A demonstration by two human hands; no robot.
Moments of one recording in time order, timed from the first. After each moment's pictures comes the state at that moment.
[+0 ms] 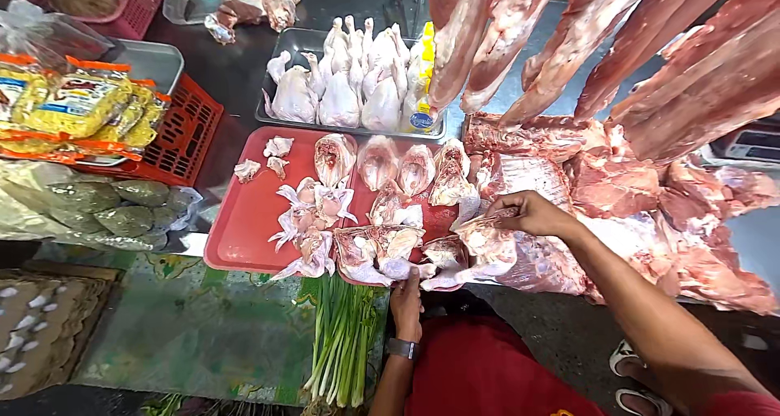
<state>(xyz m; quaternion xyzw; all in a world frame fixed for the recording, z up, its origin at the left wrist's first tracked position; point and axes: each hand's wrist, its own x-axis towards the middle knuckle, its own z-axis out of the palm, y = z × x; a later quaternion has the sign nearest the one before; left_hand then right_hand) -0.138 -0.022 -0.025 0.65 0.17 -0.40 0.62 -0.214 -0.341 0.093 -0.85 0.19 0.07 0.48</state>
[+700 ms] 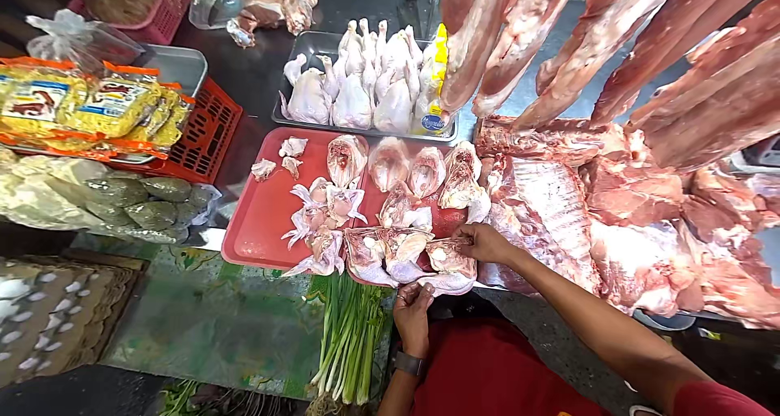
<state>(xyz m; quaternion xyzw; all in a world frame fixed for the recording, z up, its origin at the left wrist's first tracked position) -0.154 -0.011 -0.018 0.62 0.18 -0.30 0.70 -0.175 -0.276 -0.012 -0.89 0.19 0.16 0.39</state>
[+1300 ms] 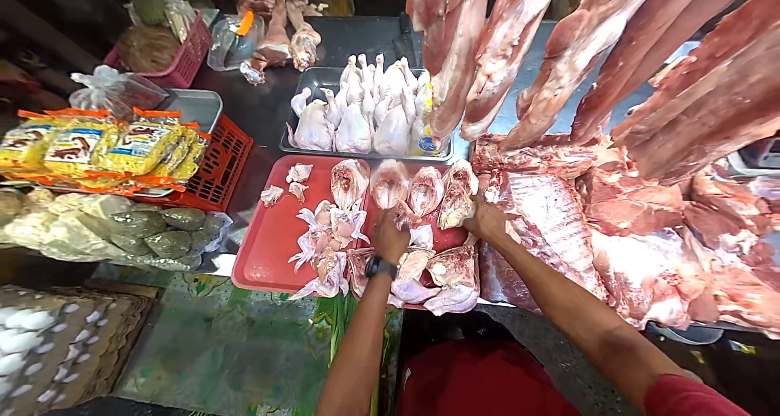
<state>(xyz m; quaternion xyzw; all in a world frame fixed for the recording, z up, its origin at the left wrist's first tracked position) 0.040 -0.111 0.015 0.89 -0.28 -0.21 0.30 -0.117 -0.318 -0.009 -0.84 0.49 0.11 0.23</state>
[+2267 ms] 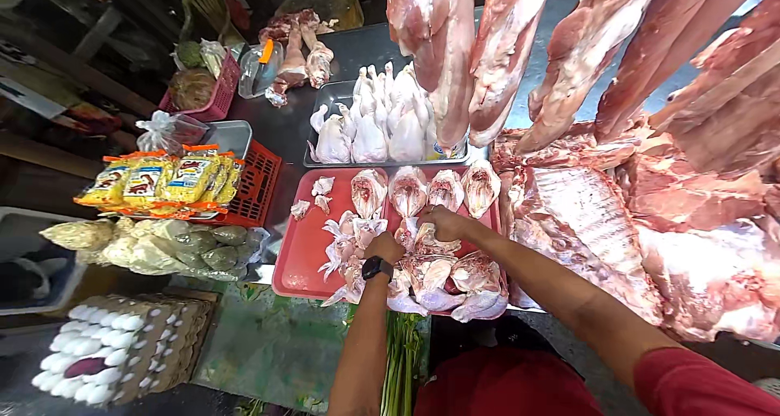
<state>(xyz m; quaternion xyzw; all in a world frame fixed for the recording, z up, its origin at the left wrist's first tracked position) 0.097 -0.086 0.019 0.92 -0.20 -0.34 -0.04 -0.006 -0.273 -0.022 -0.91 0.05 0.15 0.38</state>
